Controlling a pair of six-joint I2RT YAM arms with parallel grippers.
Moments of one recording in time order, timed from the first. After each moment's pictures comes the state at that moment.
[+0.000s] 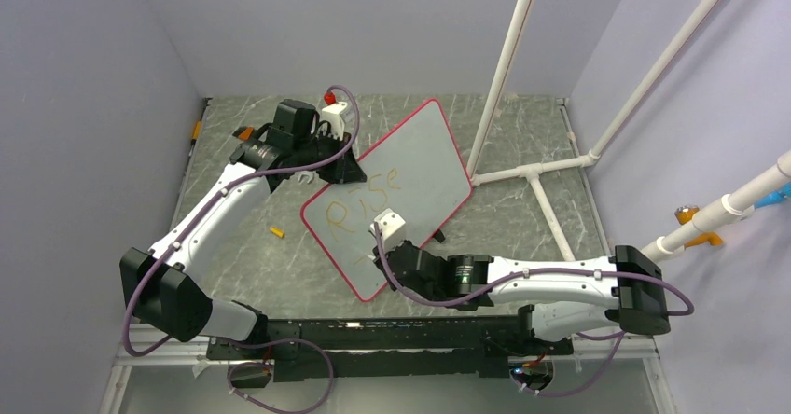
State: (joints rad) left arm -0.43 1.39 1.33 -0.62 0.50 -0.18; right arm 1.38 1.24 0.82 -0.19 0.50 0.40
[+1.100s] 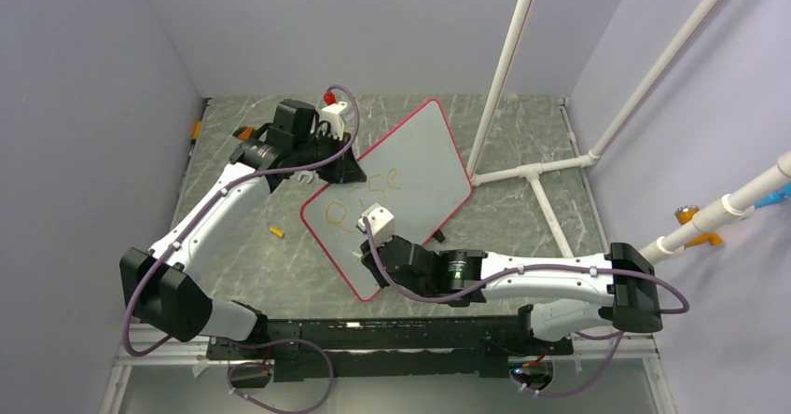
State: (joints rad) left arm -0.43 1.39 1.33 -0.62 0.50 -0.18; right arm 1.37 1.29 0.91 -0.18 0.45 0.38
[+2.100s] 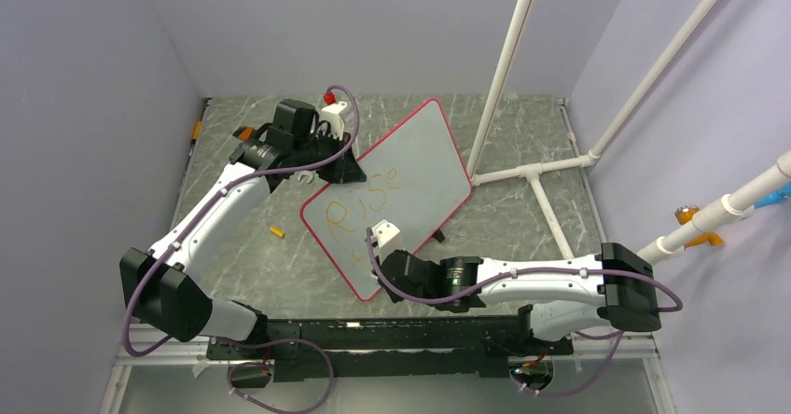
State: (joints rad) left arm -0.43 1.39 1.33 -0.62 0.50 -0.18; right arm 1.38 1.30 0.82 -0.28 0.39 0.51
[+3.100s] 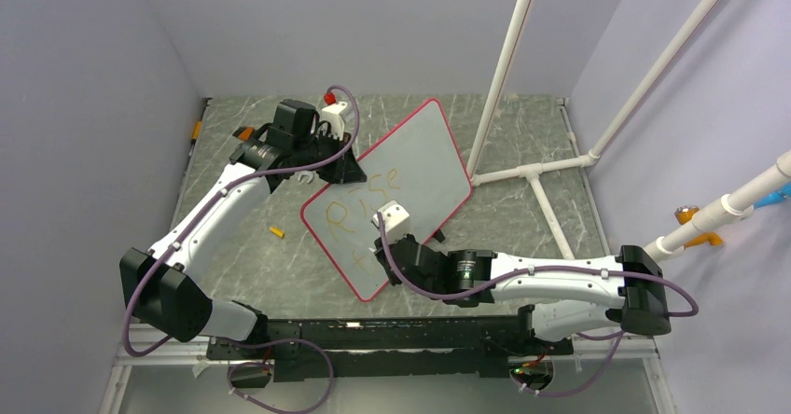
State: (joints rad) left arm -0.43 1.39 1.33 -0.62 0.50 -0.18; right arm 1.38 1.23 0.89 -0.29 0.54 0.46
